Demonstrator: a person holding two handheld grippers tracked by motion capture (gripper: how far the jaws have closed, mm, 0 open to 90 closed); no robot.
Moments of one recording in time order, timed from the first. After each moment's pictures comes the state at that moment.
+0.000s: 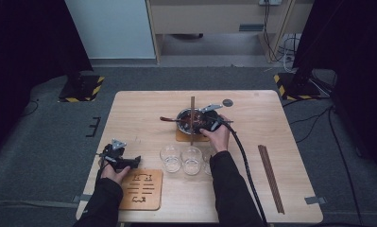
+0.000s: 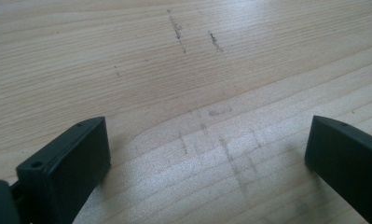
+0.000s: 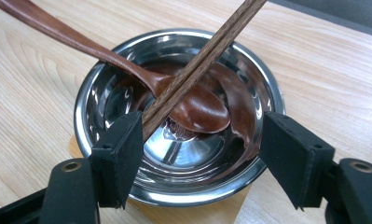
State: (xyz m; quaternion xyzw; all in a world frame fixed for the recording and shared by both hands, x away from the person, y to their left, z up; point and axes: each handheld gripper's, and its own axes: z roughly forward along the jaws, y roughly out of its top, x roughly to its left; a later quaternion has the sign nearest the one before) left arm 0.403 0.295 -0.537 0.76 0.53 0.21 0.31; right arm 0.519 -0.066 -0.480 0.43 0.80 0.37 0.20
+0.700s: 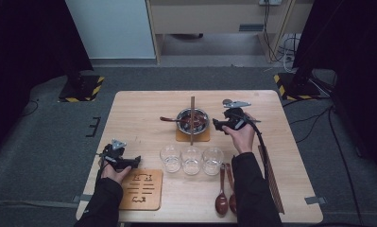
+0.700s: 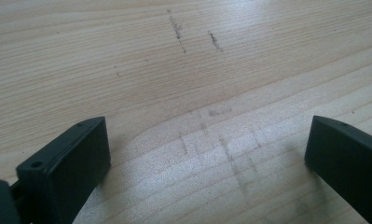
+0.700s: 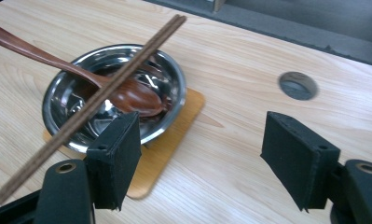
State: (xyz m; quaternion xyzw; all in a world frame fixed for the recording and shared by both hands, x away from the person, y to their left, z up) left arm 0.403 0.295 -0.537 0.76 0.53 0.21 0.31; right arm 0.498 -0.143 -0.444 0.46 0.77 0.38 0.22
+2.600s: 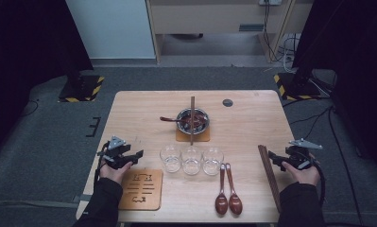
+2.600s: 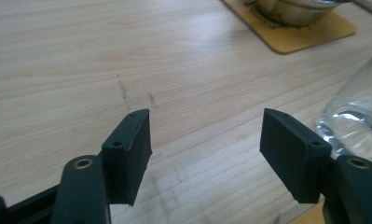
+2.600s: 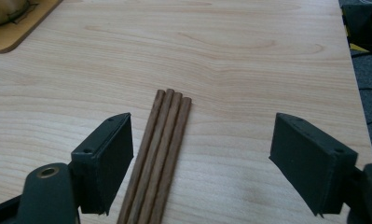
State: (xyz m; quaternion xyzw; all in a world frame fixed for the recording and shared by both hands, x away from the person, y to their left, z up) left arm 0.389 0.279 -0.498 0.75 0.48 0.20 0.40; right arm 0.389 -0.327 -0.504 0.57 0.70 0.36 0.22
